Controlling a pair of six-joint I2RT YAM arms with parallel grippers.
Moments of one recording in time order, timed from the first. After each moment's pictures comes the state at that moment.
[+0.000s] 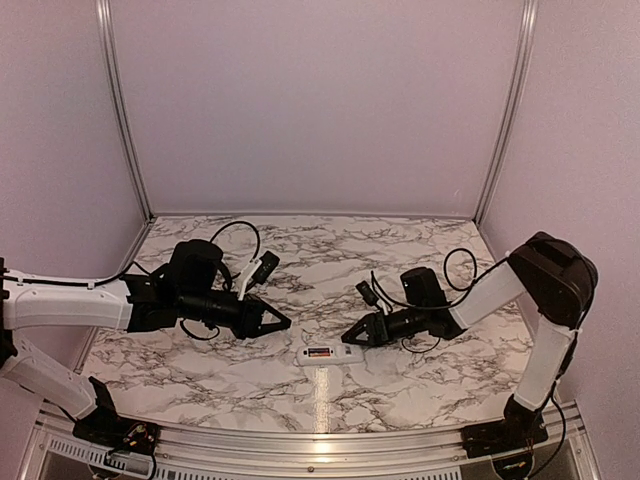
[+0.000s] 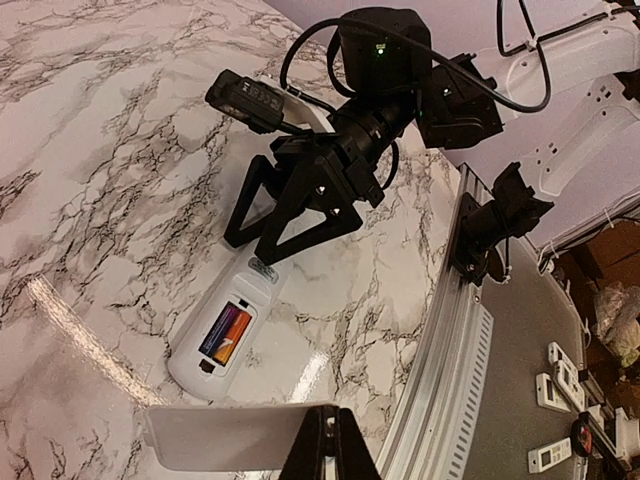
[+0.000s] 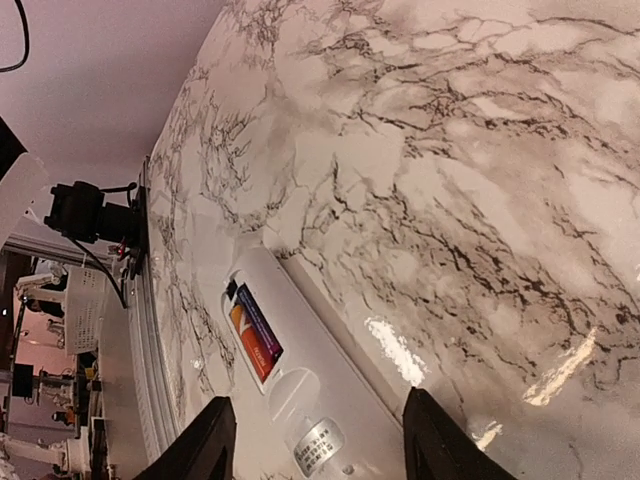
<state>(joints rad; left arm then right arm) -0.89 1.34 0.75 0.06 0.46 -0.40 0.60 1.84 0.67 0.48 -0.83 0.48</state>
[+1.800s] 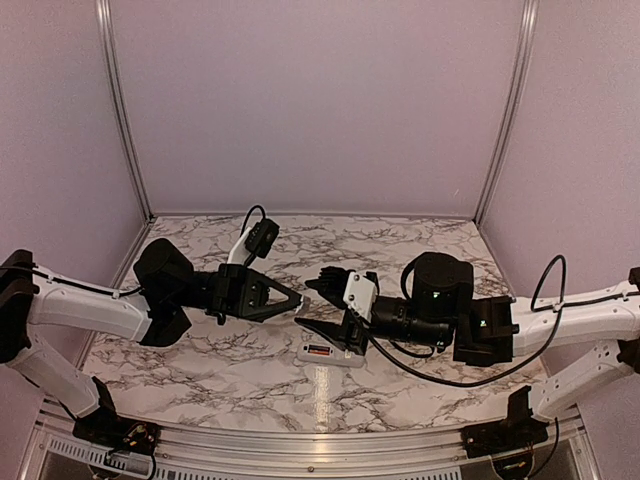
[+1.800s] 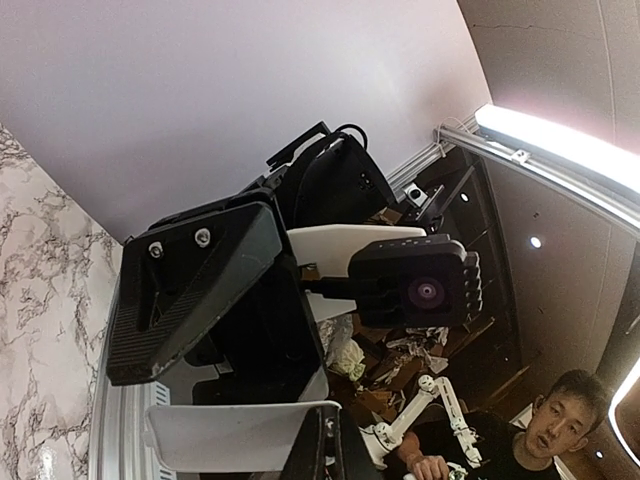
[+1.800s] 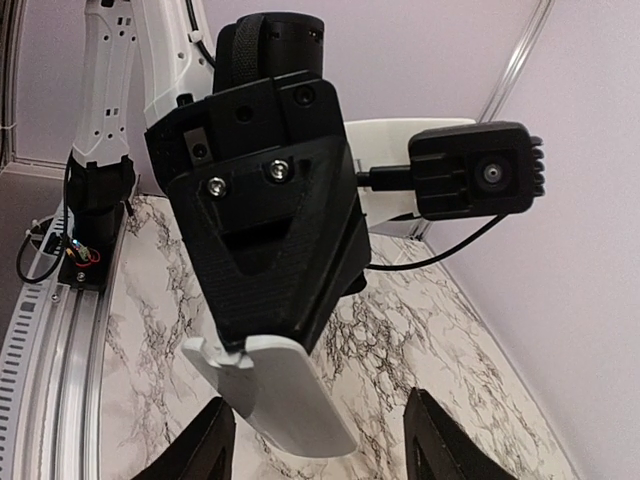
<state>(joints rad) -0.91 1.46 0.66 1.22 0.92 -1.29 1.25 1.26 0.82 0.31 0.02 -0.37</state>
